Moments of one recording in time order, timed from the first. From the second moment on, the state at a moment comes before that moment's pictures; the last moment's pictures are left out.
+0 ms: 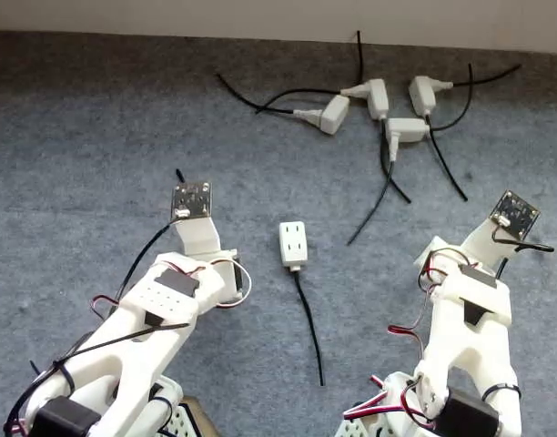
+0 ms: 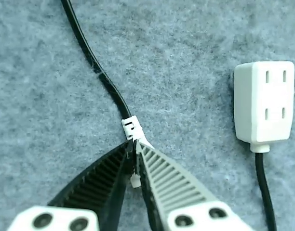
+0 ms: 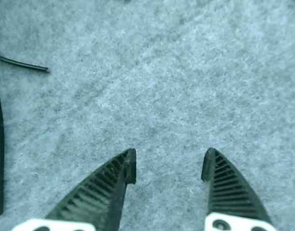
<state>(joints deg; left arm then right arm) 16.4 -29.8 70.4 28.4 29.4 18.3 -22.9 61.8 26.2 -12.4</state>
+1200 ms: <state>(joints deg) 19.6 -29.8 66.0 37.1 53.0 18.3 -22.9 61.8 26.2 -12.4</state>
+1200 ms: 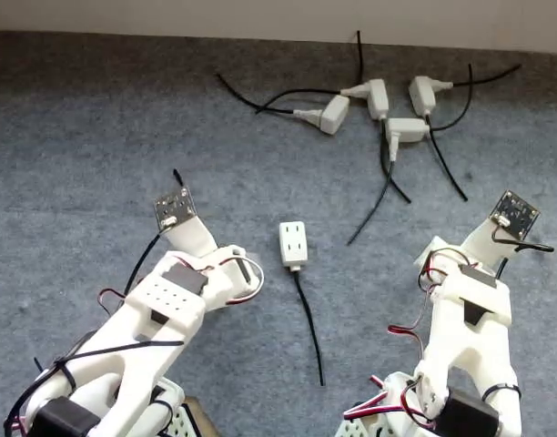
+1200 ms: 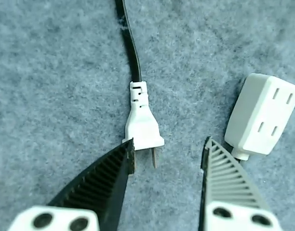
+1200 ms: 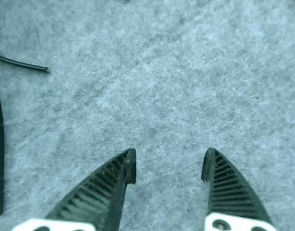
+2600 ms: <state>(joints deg) 10.3 -29.7 73.1 22.2 38.7 18.3 -22.9 61.8 26.2 -12.4</state>
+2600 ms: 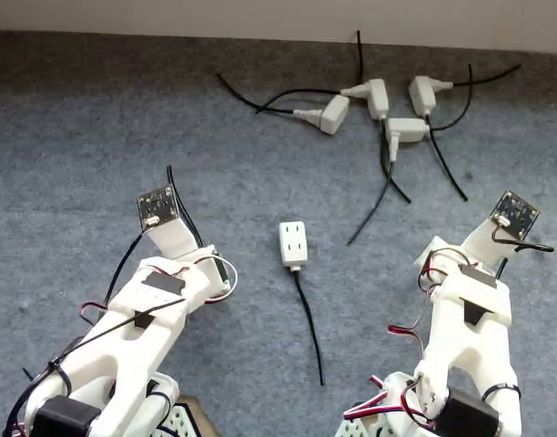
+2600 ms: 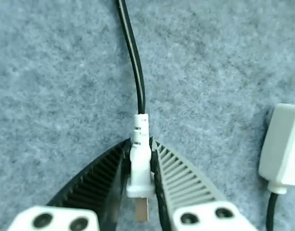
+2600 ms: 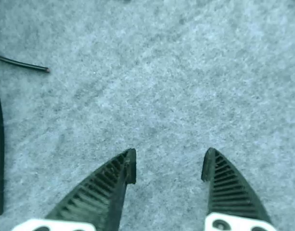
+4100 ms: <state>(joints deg) 32.3 -61.9 89.7 -33.5 40.9 -2.4 -22.9 54.5 44.4 -4.0</state>
